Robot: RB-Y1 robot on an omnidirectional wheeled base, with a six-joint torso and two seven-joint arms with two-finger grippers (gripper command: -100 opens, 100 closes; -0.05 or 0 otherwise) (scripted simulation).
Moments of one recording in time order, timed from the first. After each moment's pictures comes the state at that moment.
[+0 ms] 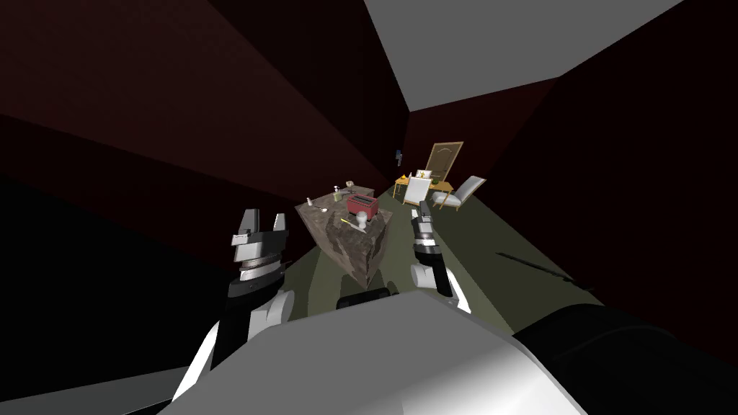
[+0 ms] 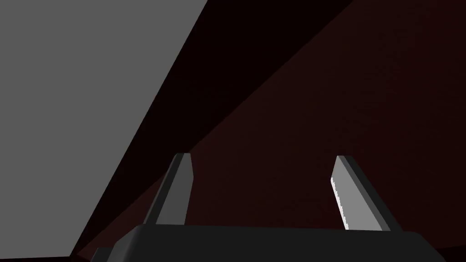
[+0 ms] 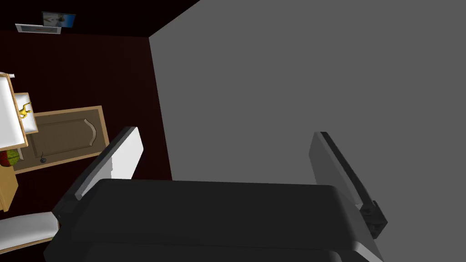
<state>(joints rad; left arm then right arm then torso) 0.49 0.03 0.01 -2.37 -0.12 -0.48 0.15 0.47 0.04 -0.05 -2.26 0.09 -0.42 0.10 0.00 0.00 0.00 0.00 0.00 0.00</state>
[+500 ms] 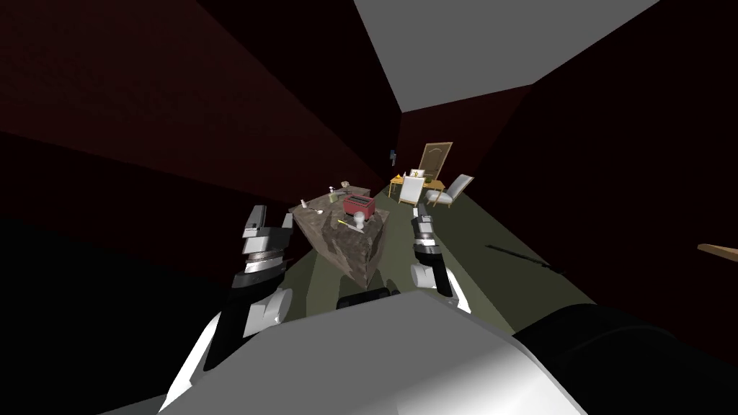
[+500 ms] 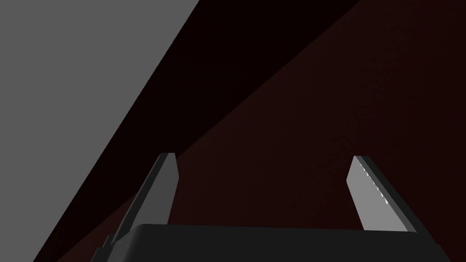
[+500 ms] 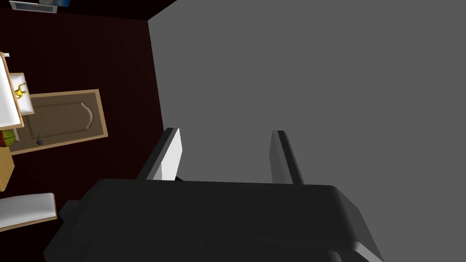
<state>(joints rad) 0.45 0.11 0.01 -2.37 -0.08 -0.37 0.17 0.47 0.04 -0.05 -2.26 0.09 -0.42 0.10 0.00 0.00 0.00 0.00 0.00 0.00</state>
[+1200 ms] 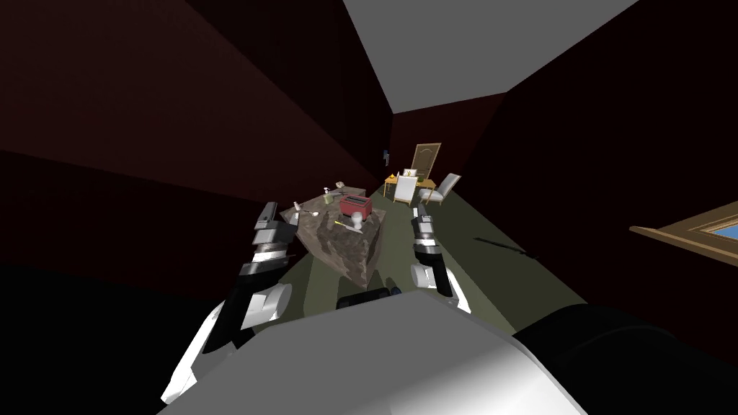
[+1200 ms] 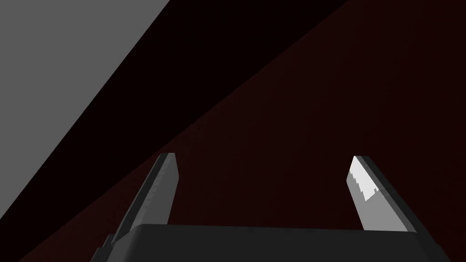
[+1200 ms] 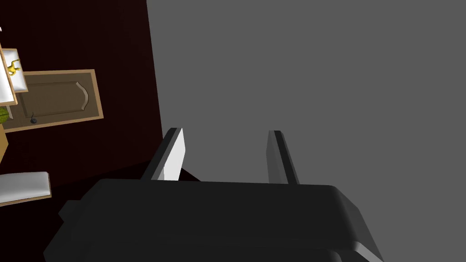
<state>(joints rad) 0.39 0.16 0.01 -2.37 -0.04 -0.18 0.21 0.47 0.04 -0.05 -2.26 0.09 -0.42 0.10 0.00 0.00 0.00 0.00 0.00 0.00</state>
